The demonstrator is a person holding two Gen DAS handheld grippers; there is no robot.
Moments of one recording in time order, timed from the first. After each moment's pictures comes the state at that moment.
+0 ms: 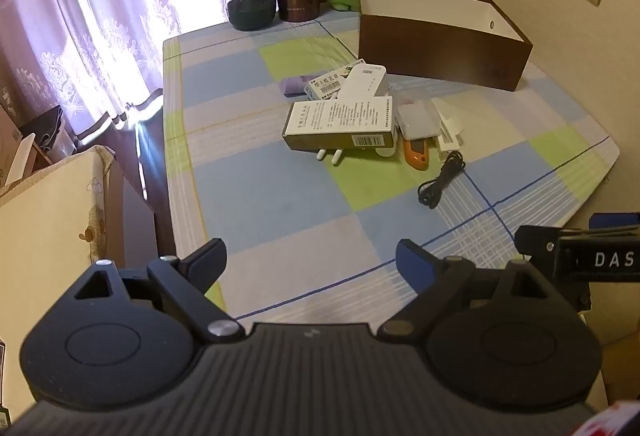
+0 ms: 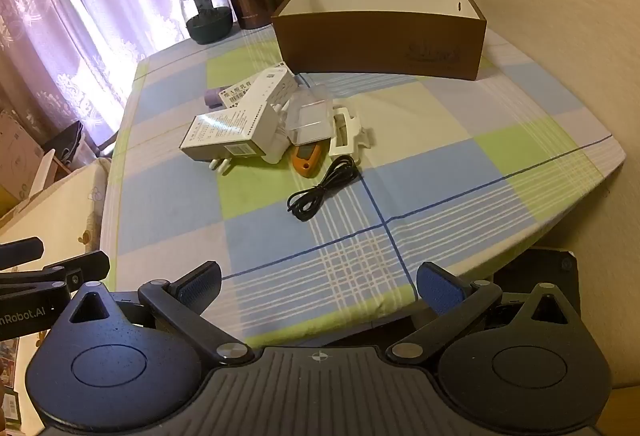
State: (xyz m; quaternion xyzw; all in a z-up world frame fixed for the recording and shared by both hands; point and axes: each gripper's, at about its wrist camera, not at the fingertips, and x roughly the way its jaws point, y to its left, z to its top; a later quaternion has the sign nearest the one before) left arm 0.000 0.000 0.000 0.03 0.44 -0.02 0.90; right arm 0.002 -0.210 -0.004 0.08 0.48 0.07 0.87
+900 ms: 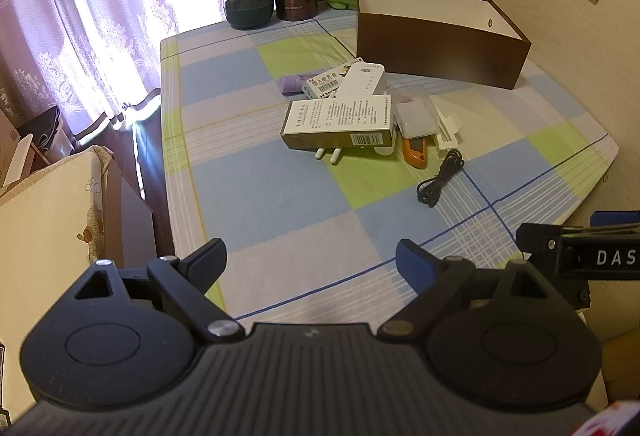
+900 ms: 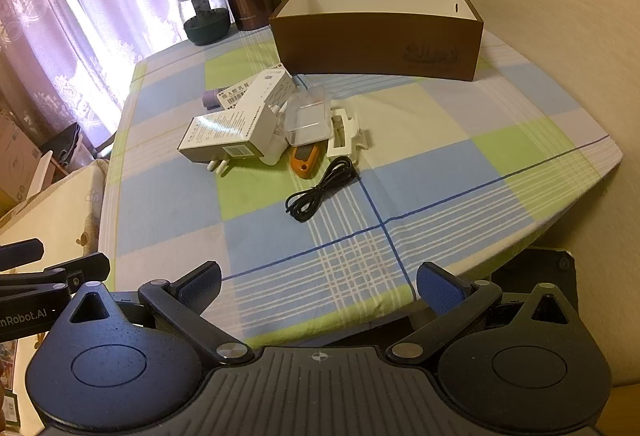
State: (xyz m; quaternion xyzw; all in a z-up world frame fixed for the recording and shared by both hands) left arm -0.001 -0.002 -0.003 0.03 0.45 -0.02 0.89; right arm 0.002 -0.210 -0.005 0.08 0.48 0.07 0.87
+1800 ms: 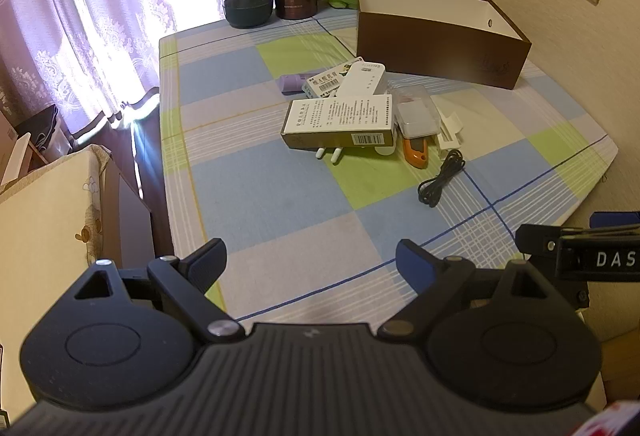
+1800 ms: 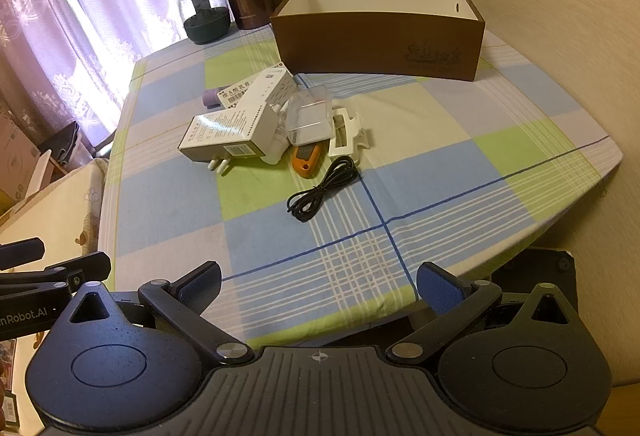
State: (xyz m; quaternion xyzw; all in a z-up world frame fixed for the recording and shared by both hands) left arm 0.005 -0.001 -0.004 0.03 0.45 -0.02 0.89; right arm 0.003 -0.209 -0.005 0.08 0.48 0.07 0.87
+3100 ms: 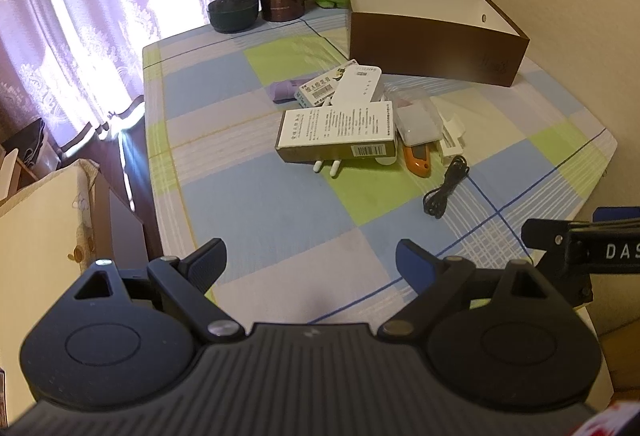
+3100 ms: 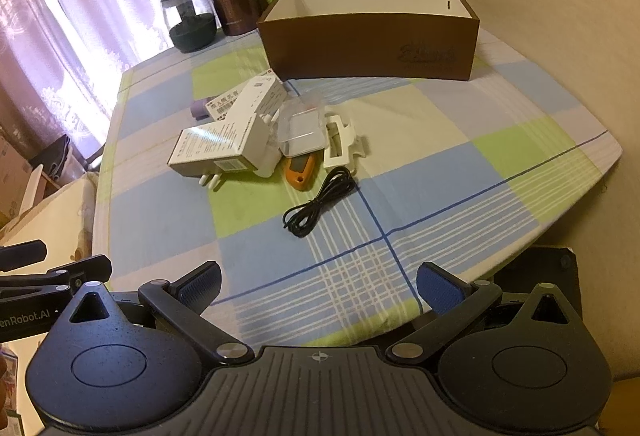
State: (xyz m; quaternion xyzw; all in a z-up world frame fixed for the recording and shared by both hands) left arm 0.031 0.001 -0.010 0.04 0.45 -0.04 0.89; right arm 0.024 -0.208 -0.011 0.09 0.48 0.05 0.87
